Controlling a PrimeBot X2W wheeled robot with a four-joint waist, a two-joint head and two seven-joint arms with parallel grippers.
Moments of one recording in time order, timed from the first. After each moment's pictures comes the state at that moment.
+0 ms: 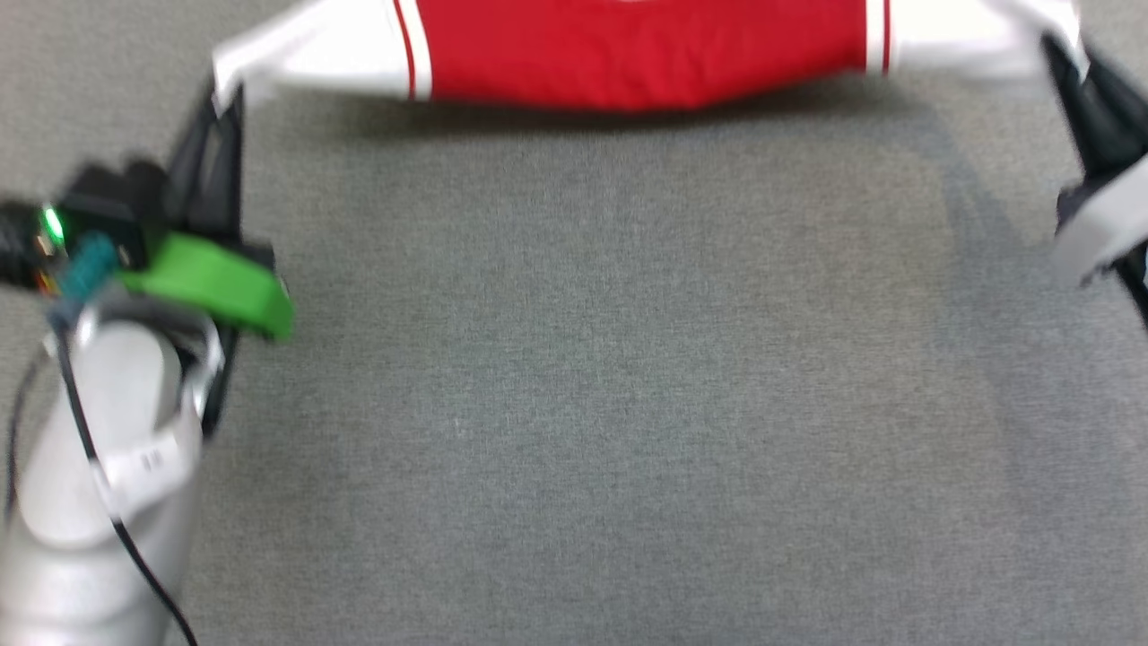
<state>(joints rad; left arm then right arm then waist) -0.62 0.42 -0.22 0.31 -0.28 -0.07 -0.26 -0.85 -0.63 0.59 0.52 0.60 0.13 -0.26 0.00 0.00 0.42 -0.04</state>
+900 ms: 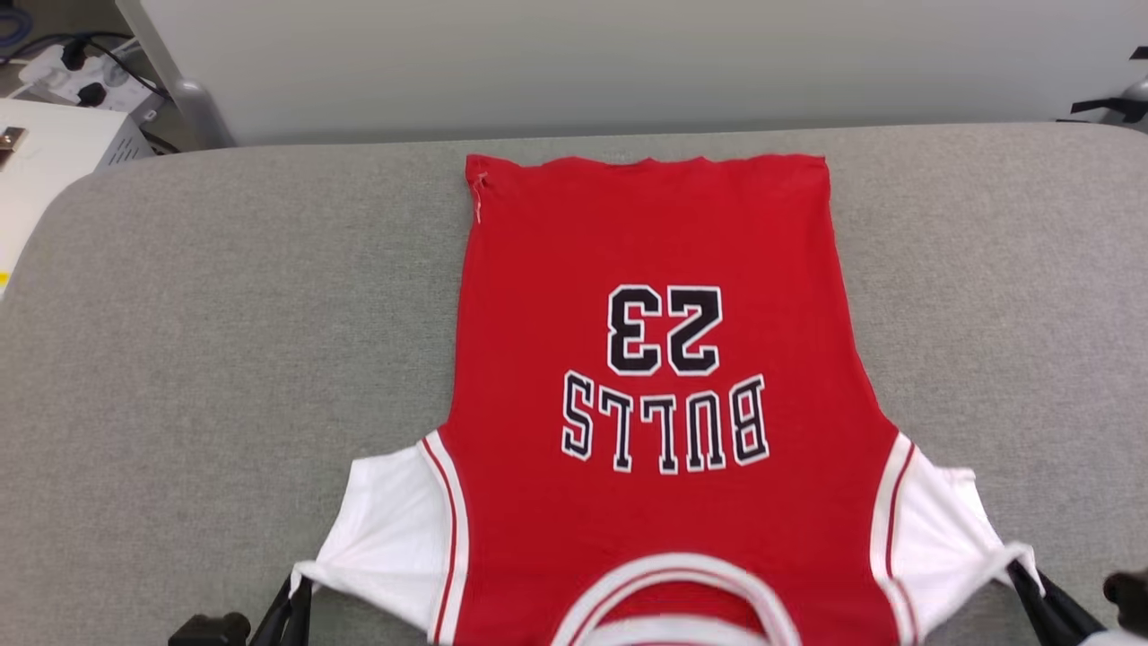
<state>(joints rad) 0.16 0.29 -0.12 0.27 -0.34 -0.02 -0.26 0.03 -0.53 0.33 0.45 0.57 0.13 -0.26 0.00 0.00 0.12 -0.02</state>
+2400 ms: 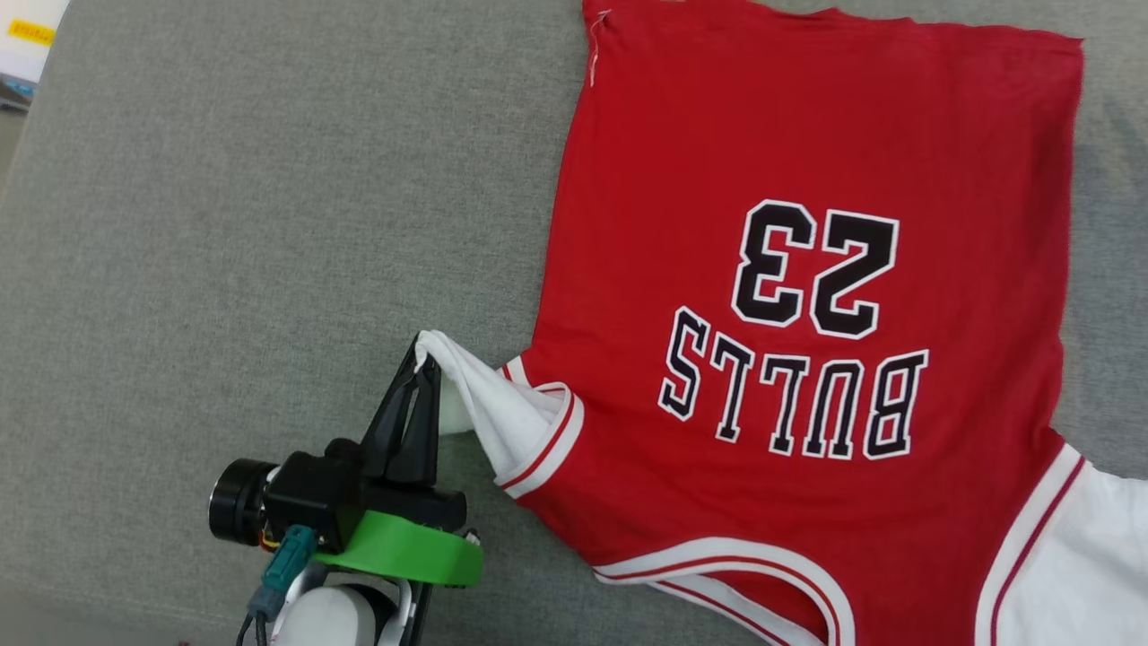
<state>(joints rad) -0.05 0.07 -0.16 -0.06 -0.12 -0.08 -0.26 -0.96 -0.74 0.18 0.19 0.69 0.13 0.74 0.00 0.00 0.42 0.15</state>
